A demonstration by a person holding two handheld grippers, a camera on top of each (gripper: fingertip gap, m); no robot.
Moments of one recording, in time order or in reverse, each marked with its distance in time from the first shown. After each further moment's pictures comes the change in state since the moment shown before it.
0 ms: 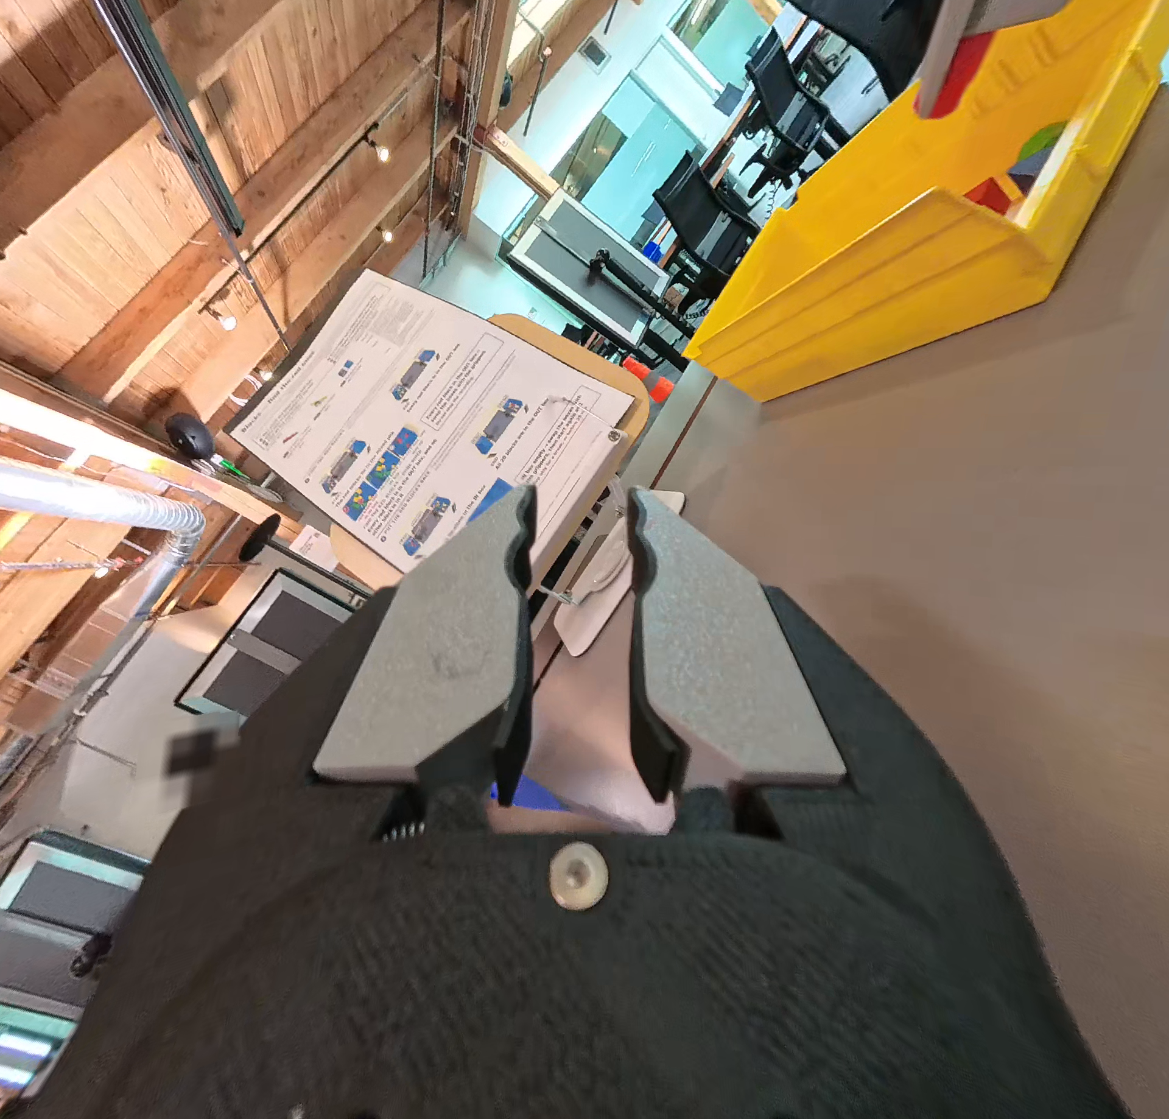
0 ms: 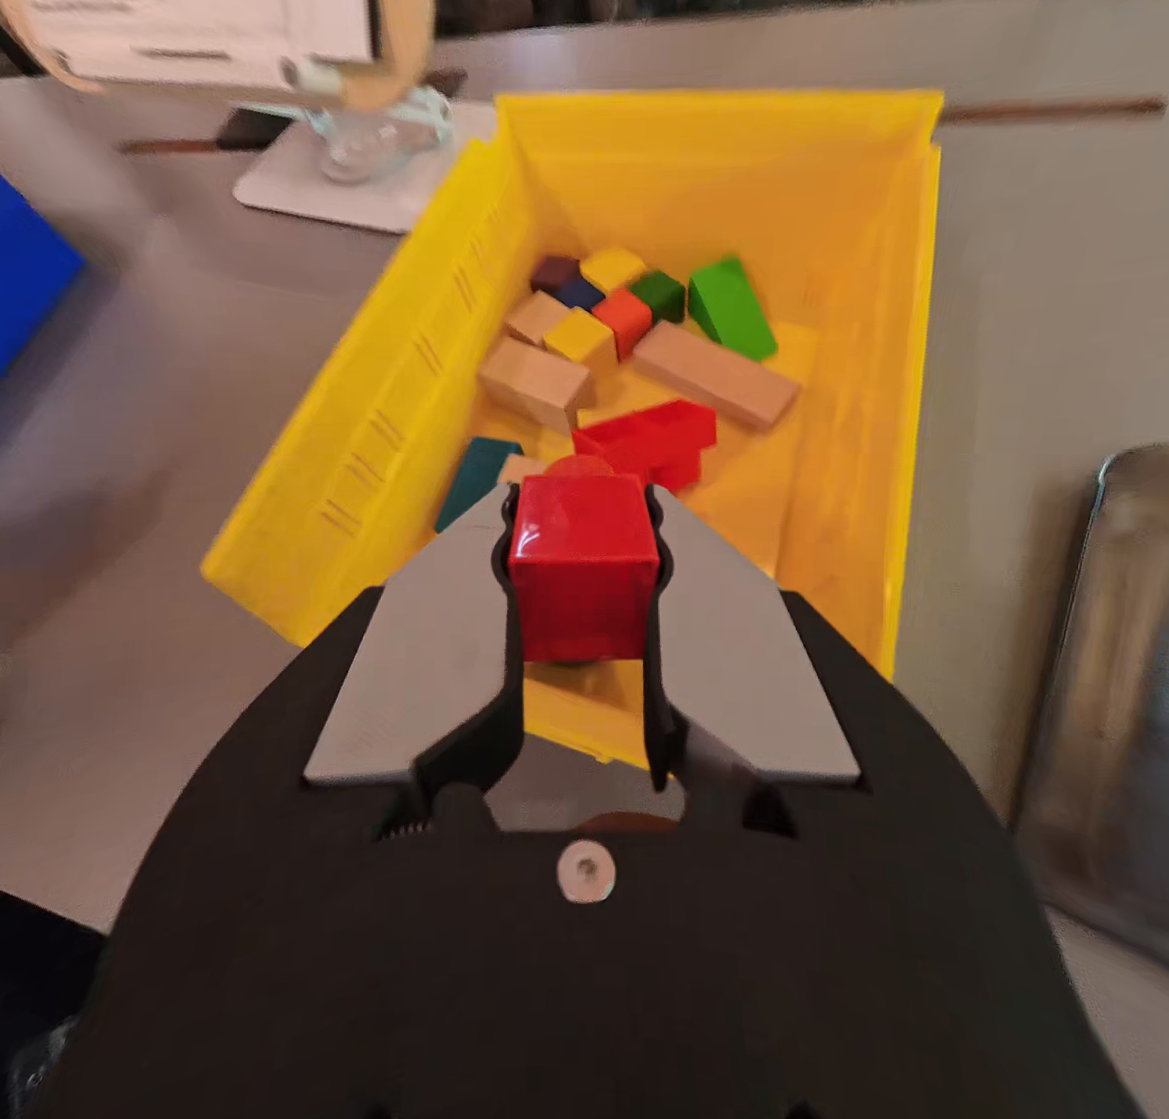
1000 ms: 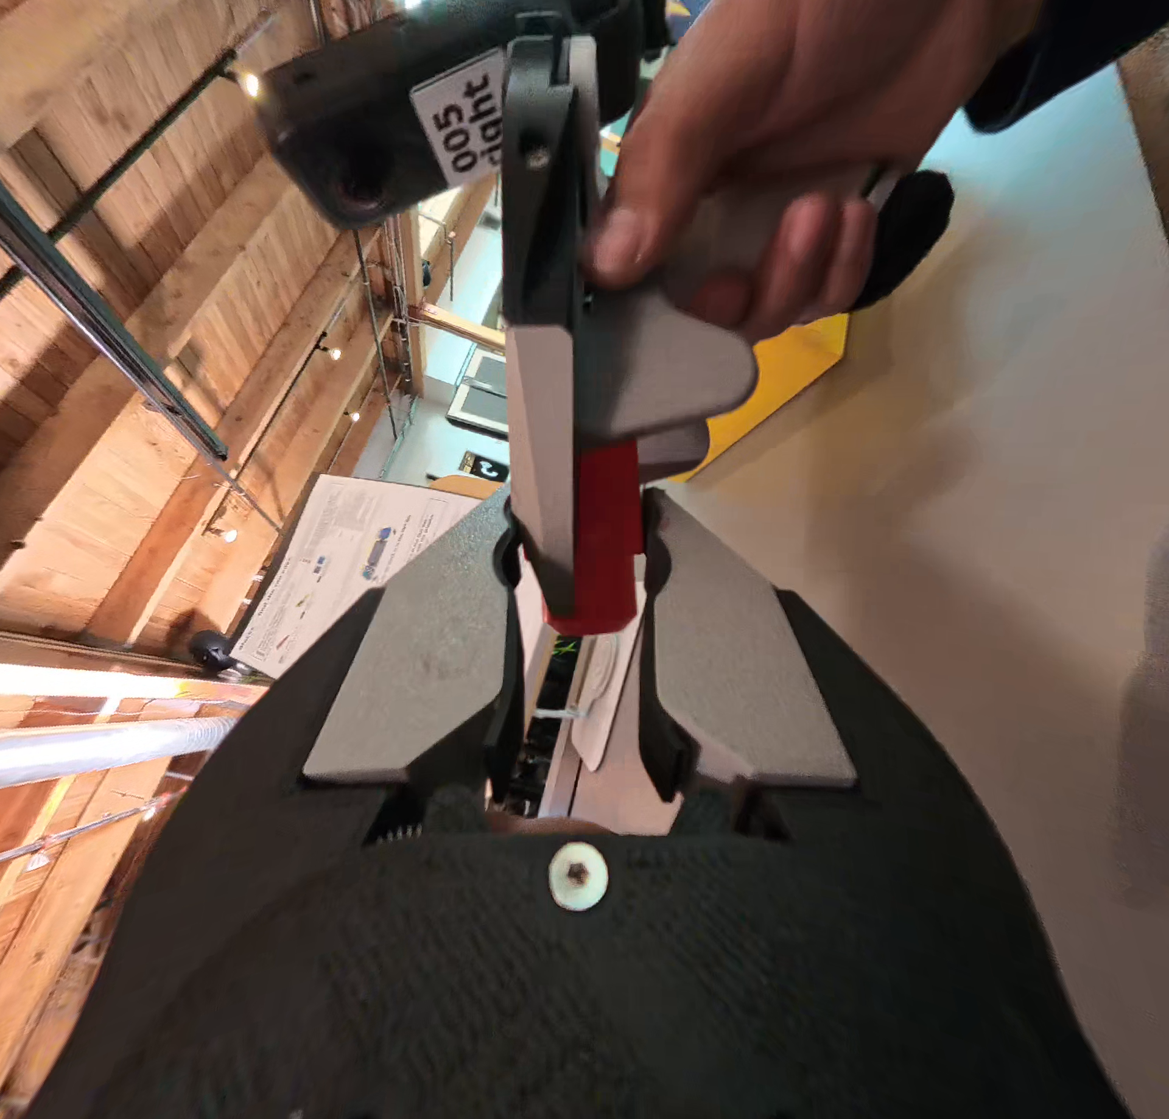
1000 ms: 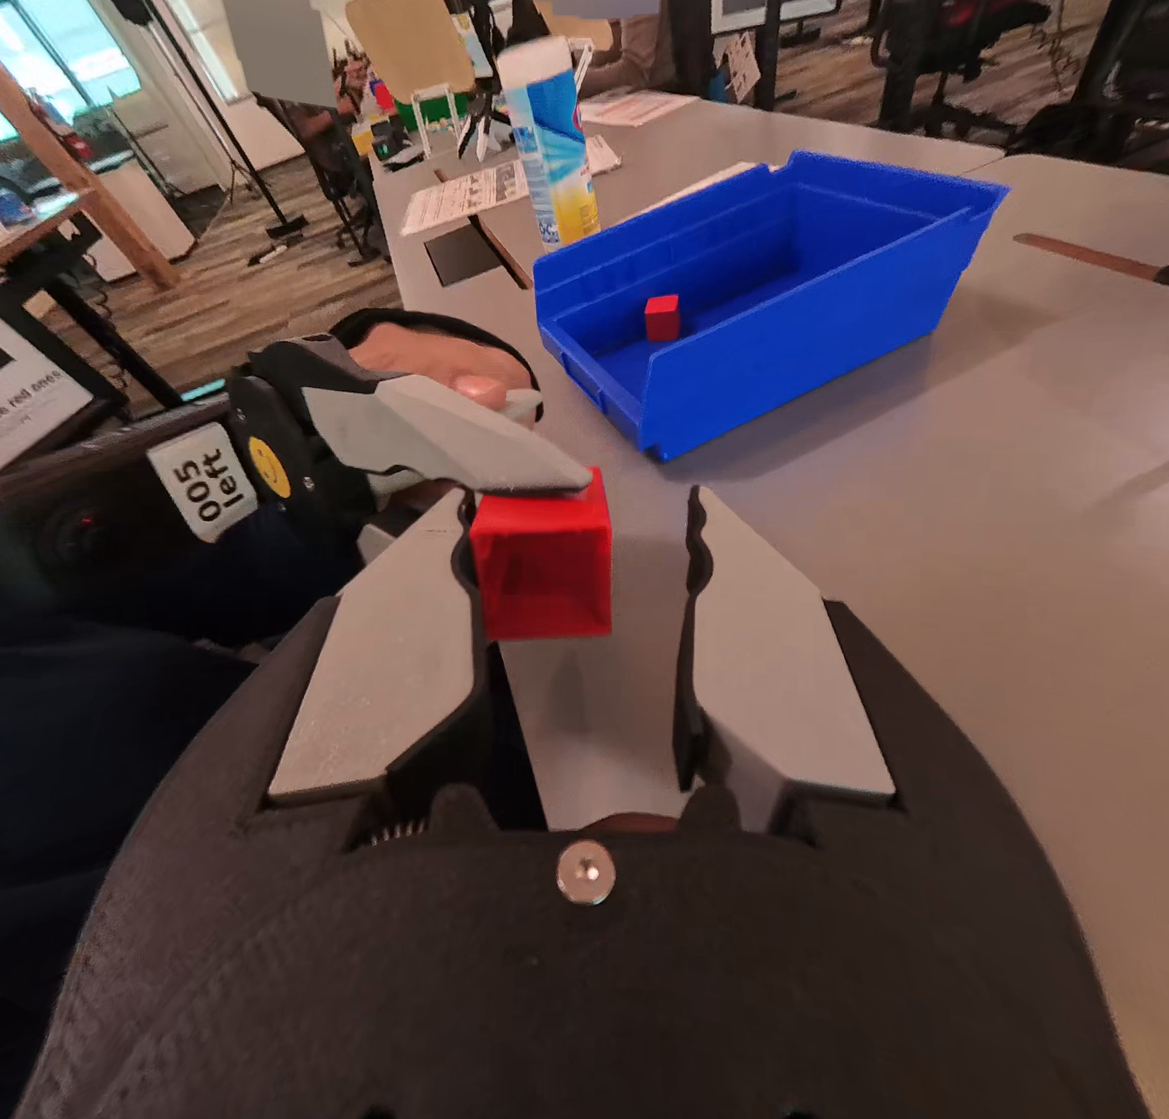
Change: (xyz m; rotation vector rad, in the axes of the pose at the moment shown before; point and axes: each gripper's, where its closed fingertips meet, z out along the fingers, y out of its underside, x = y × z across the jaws) left arm 0.069 -0.057 -0.012 0.183 0.144 0.276; right arm -0.386 0.033 -0.036 0.080 -0.920 -0.374
